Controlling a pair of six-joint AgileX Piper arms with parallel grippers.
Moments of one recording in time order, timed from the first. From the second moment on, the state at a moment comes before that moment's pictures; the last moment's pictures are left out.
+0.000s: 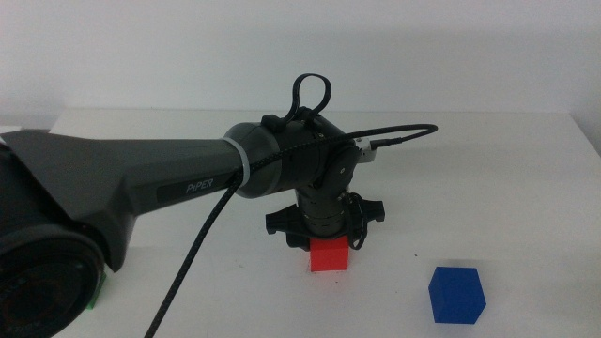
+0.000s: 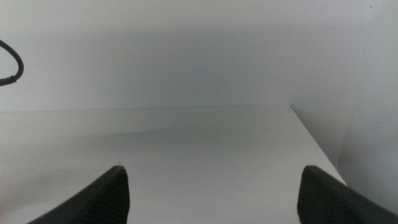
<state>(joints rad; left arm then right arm) -0.76 2.08 -1.52 0.11 0.83 -0.87 -0.03 0.00 0.00 0.01 0.17 0.01</state>
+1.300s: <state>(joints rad) 0.04 1.21 -1.06 -0.09 1.23 0.03 -0.03 0.00 0.00 0.01 0.17 0.01</state>
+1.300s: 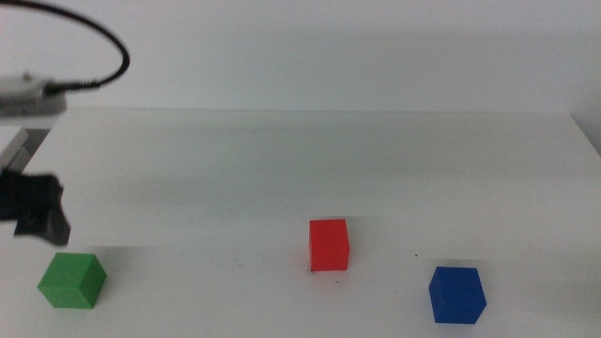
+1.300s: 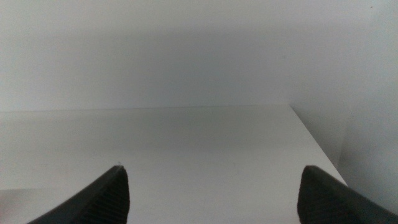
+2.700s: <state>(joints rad) -0.26 1.62 -1.12 -0.05 0.94 -0.17 -0.03 0.00 0.00 0.01 0.17 0.01</state>
